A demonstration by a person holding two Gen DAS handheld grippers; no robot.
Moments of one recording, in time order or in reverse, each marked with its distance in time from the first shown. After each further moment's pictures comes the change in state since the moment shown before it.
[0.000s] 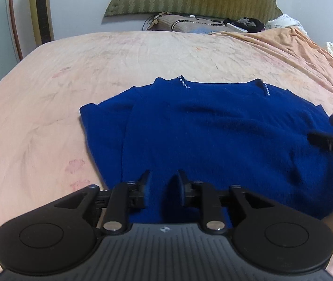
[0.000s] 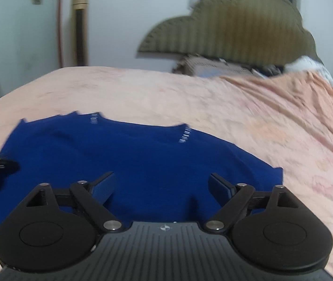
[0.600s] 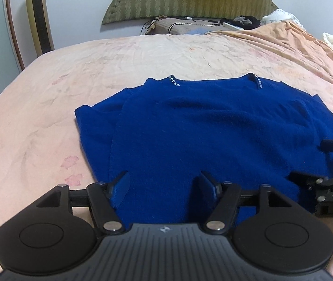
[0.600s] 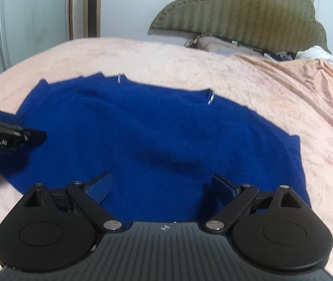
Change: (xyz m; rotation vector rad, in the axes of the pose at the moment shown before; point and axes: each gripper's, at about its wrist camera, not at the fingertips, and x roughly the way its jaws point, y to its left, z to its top) left arm -0.004 -0.023 -0.009 0.055 -0.019 0.035; right arm 0.005 0.024 -0.027 -0.002 0.149 0.003
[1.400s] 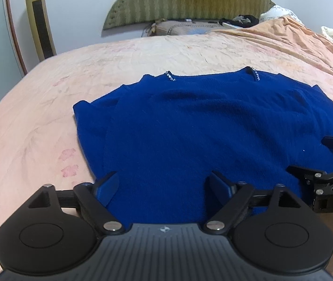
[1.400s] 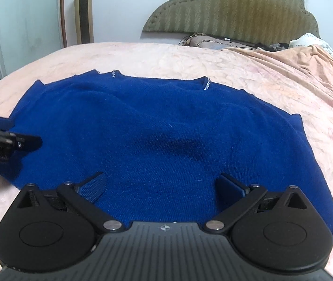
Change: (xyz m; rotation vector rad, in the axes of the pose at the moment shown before) left arm 0.001 -0.015 -0.020 0.030 -0.041 0.045; right arm 0.004 -0.006 -0.024 0.090 -0.066 0.005
